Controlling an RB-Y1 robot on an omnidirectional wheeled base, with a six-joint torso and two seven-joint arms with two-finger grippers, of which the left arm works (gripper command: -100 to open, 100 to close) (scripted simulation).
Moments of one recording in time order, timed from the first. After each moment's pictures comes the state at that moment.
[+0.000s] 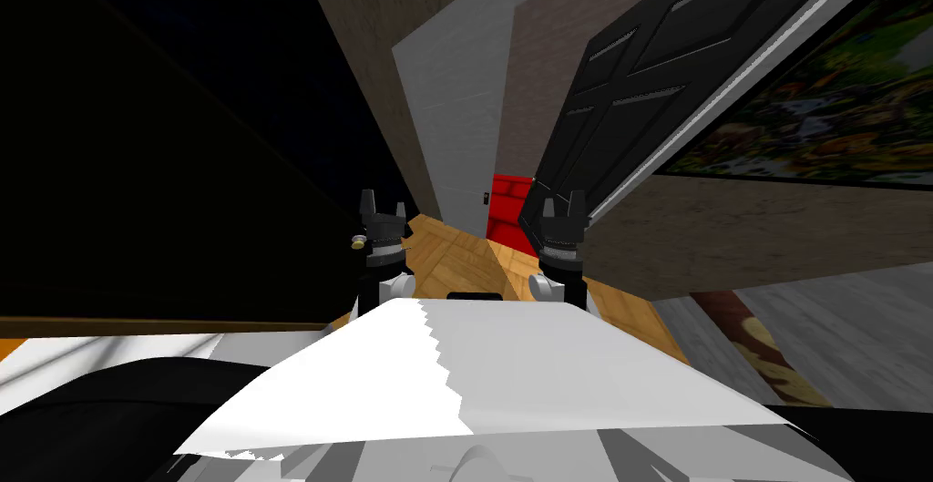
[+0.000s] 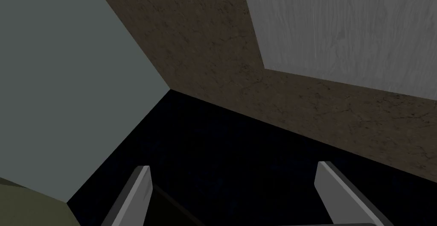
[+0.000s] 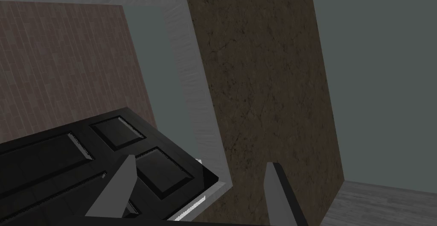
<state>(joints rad) 0.48 0.04 -0.05 -2.38 0.08 -0.40 -0.01</state>
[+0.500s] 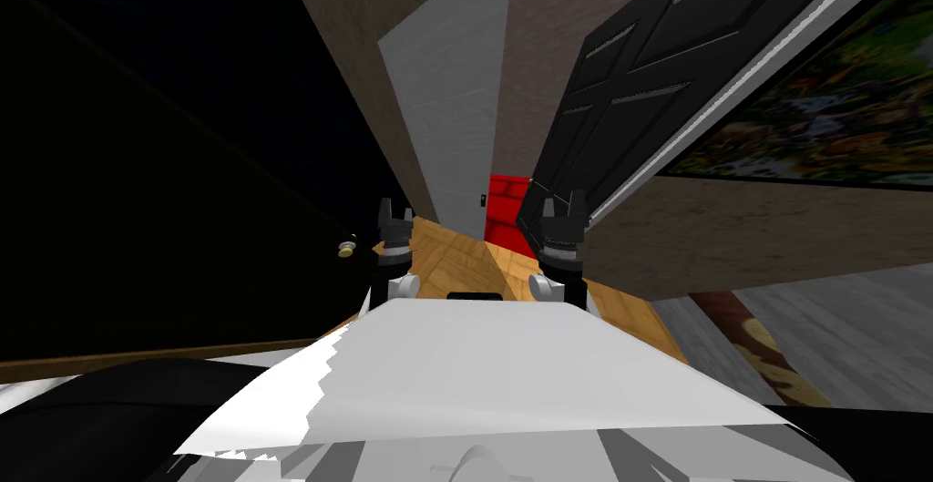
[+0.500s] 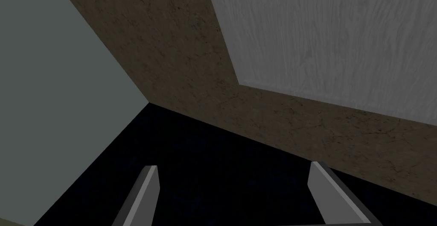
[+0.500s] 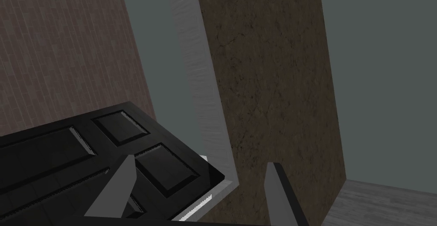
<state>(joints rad) 0.46 0.06 -0.07 -2.27 0.07 -0.43 -0.01</state>
